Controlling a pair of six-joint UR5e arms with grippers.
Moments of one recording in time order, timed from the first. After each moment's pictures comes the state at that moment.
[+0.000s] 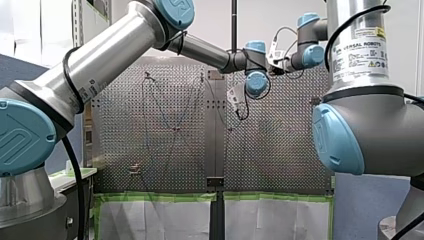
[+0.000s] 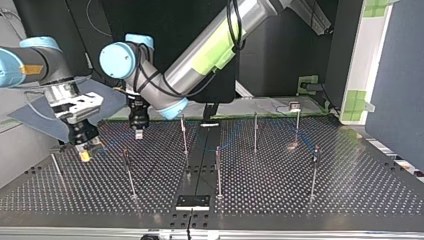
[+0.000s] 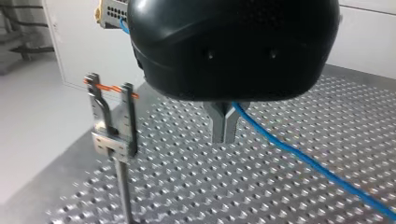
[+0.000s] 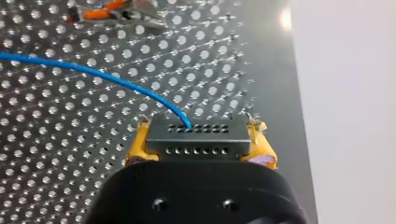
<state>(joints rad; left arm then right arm) -0.83 -2.33 -0.91 -2.99 -2.24 -1.92 1.76 -1.38 1.52 -0.20 1.12 1.85</state>
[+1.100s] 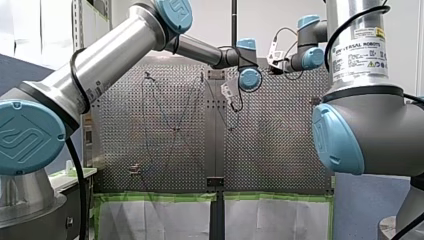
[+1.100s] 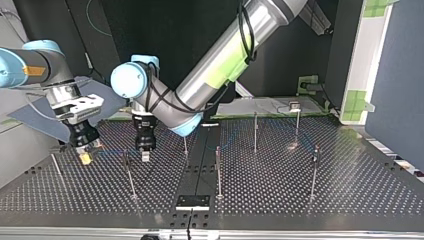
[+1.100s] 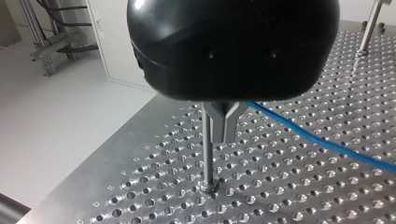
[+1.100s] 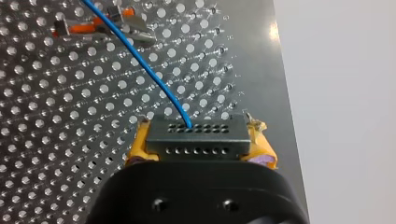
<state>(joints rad) -0.75 -2.33 -0.84 -2.93 -2.21 -1.90 1.76 -1.36 1.52 -0.26 1.09 1.86</state>
